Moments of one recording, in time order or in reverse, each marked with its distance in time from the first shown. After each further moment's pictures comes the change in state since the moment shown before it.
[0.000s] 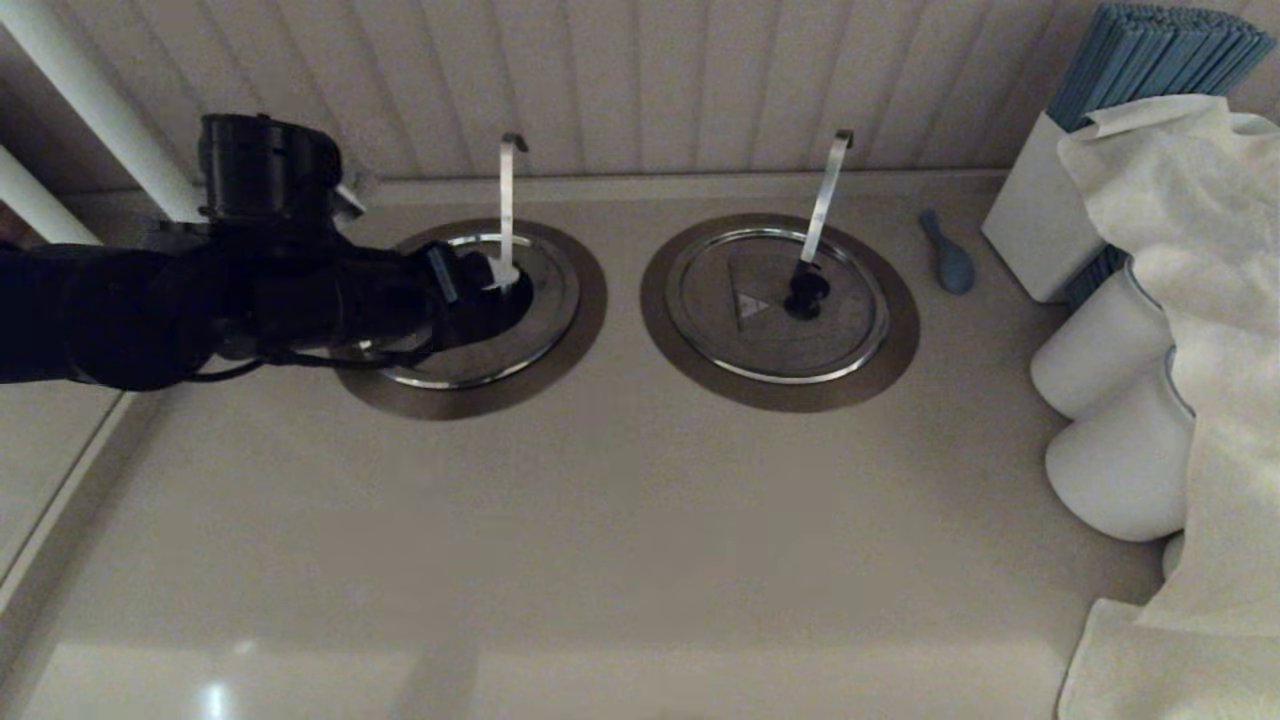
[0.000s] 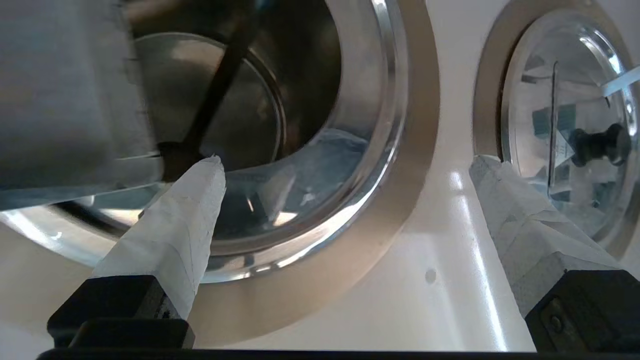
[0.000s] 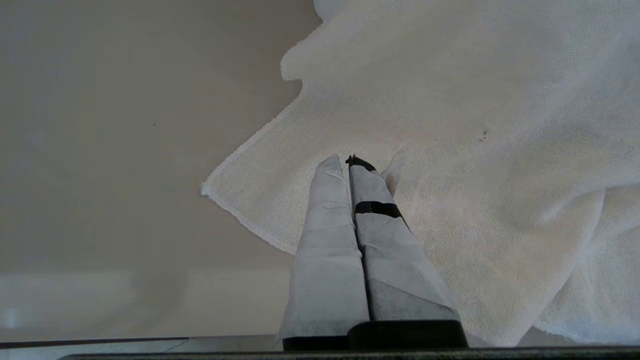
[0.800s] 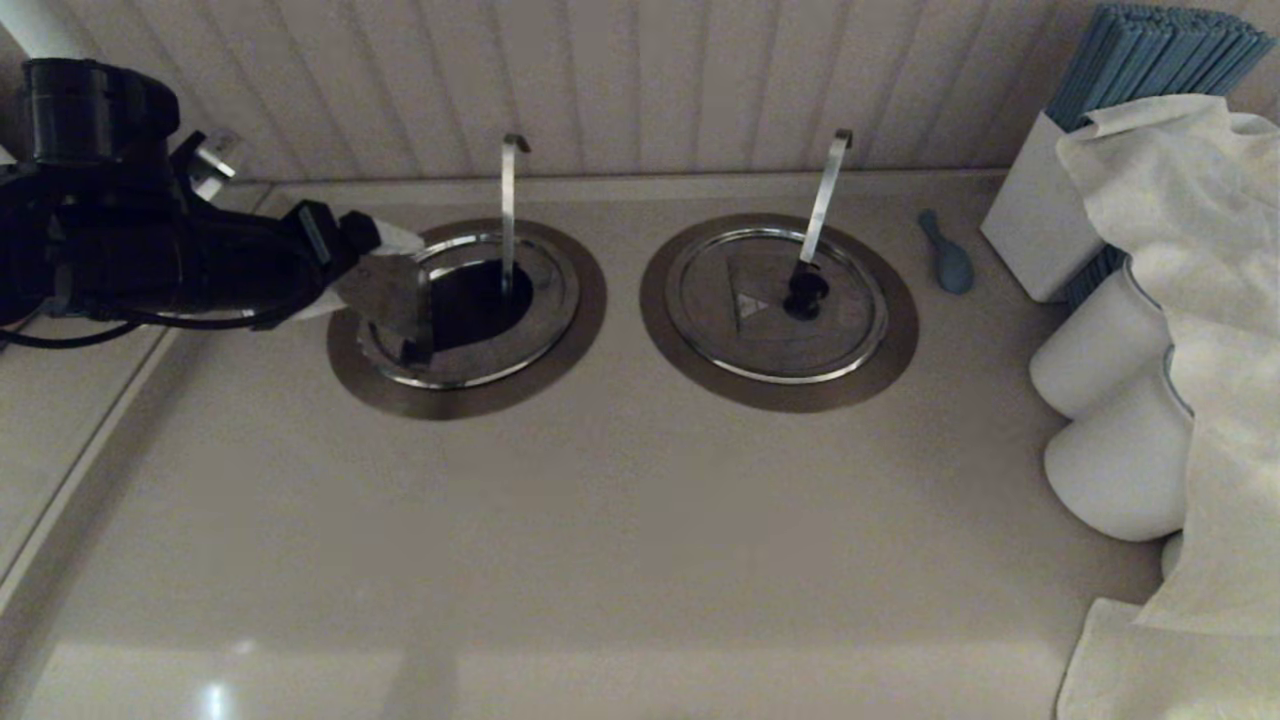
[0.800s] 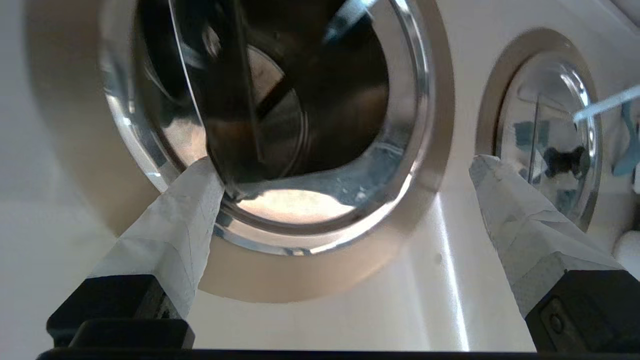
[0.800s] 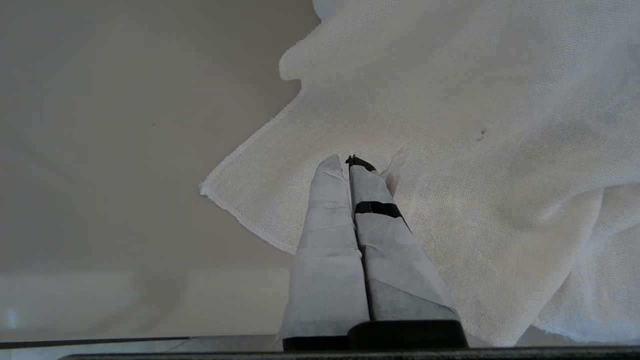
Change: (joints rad) left arm 0.243 -0.064 -0.093 0.197 -0.255 -0.008; right arm 0.000 0.000 0.000 0.000 0.000 0.000
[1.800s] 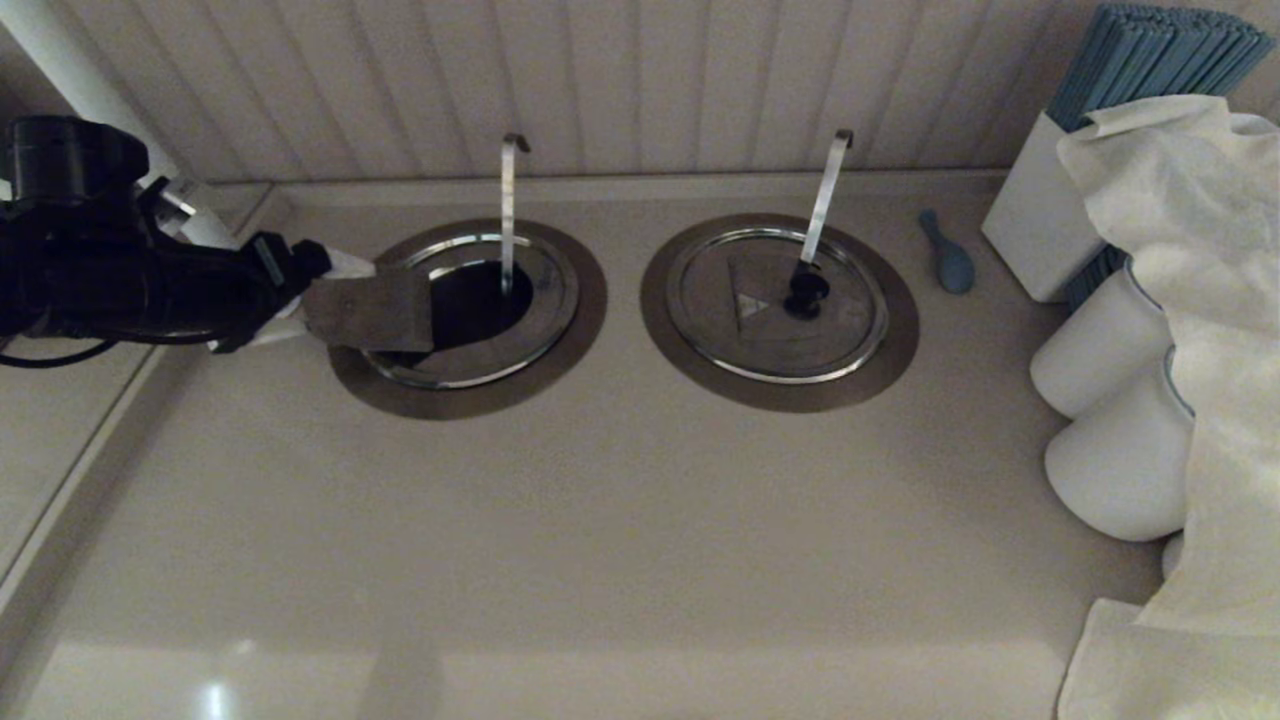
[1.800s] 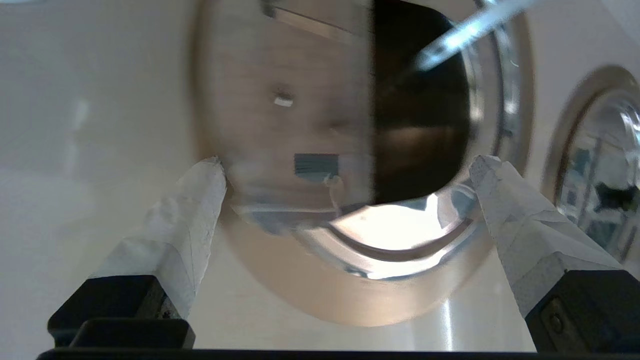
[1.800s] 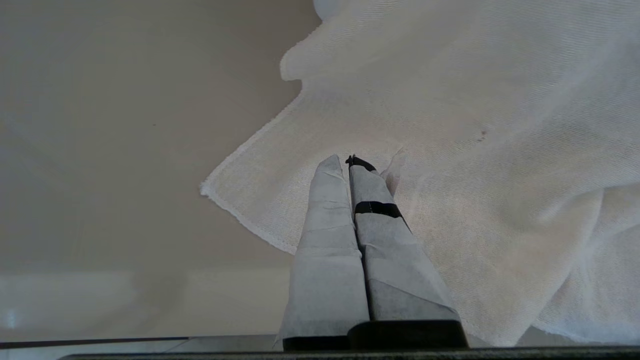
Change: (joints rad) left arm 0.165 0.092 -0.022 0.004 -0.112 0.006; right arm 0.000 0.000 0.000 0.000 0.000 0.000
